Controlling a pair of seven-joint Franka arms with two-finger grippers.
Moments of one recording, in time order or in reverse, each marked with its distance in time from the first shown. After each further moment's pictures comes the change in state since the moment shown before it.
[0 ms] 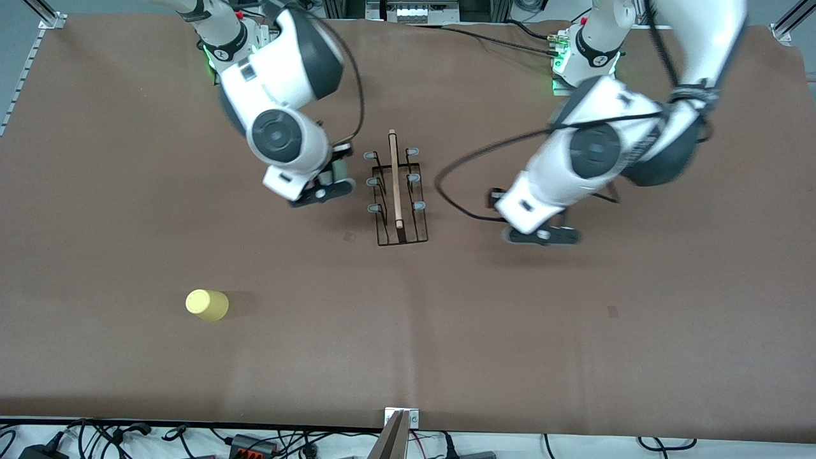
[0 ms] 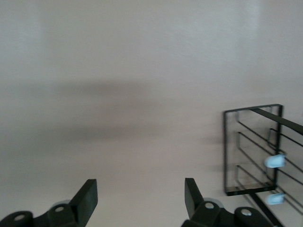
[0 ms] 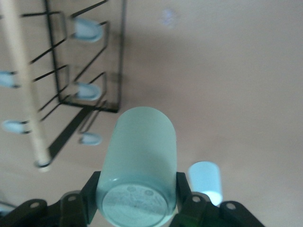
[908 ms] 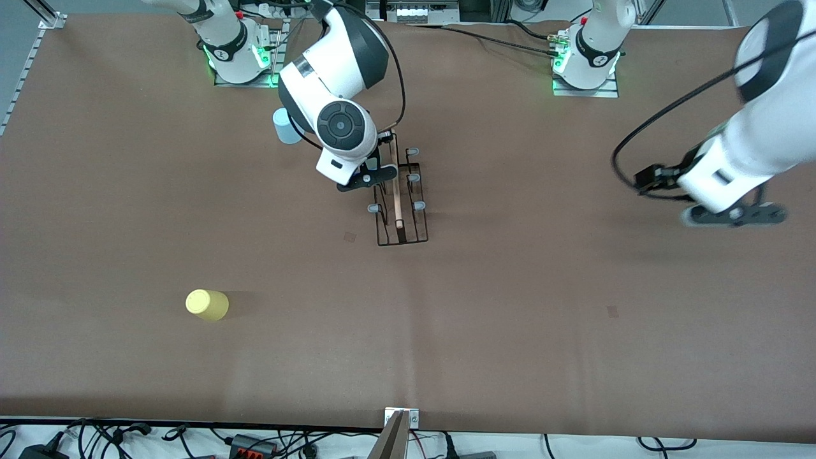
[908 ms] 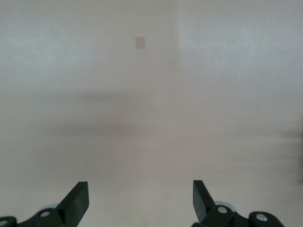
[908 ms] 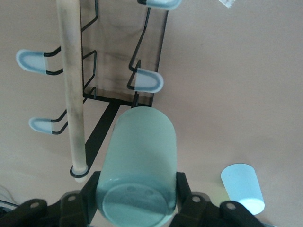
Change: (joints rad) left arm 0.037 -0.285 0.332 0.003 -0.027 -0.215 0.333; right arm 0.111 0.069 -0.002 -0.004 0.029 0.066 0.065
